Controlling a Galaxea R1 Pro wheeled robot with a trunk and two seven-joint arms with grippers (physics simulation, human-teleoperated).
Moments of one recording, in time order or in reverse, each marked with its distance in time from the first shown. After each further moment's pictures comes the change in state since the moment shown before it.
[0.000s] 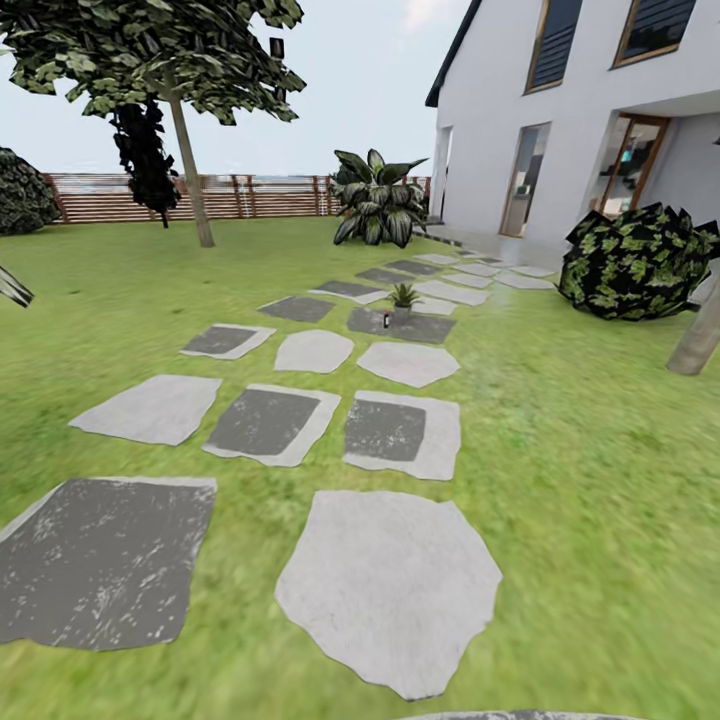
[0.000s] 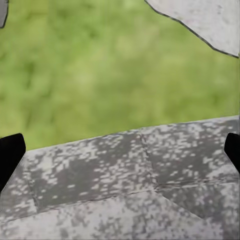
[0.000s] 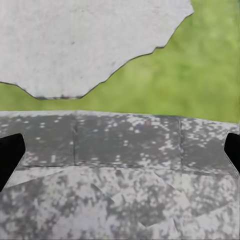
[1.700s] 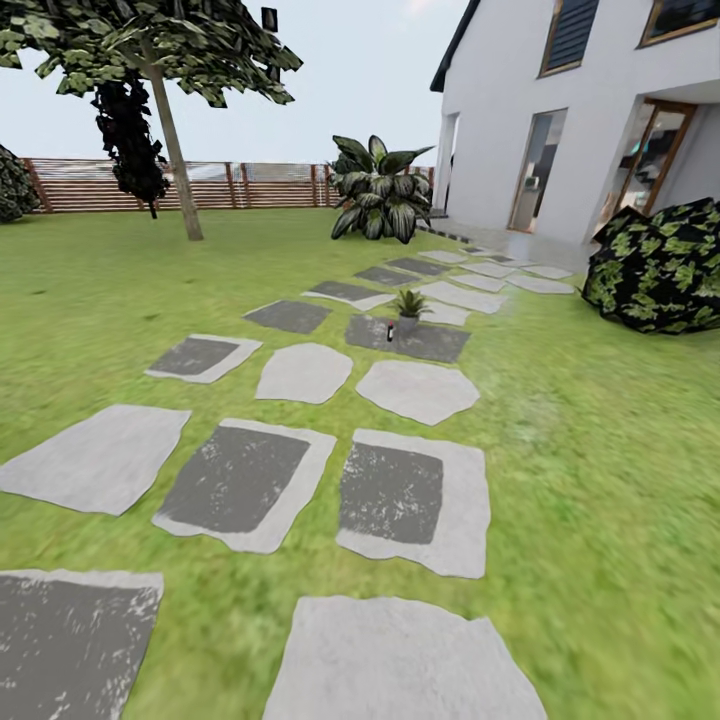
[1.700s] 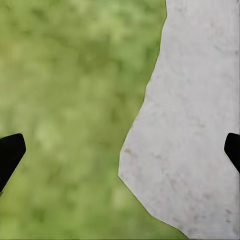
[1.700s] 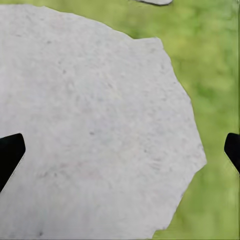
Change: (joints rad) left arm 0.000 0.000 0.000 0.000 0.000 0.000 0.000; right arm 0.000 0.000 0.000 0.003 0.001 0.000 -0.003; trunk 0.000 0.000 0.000
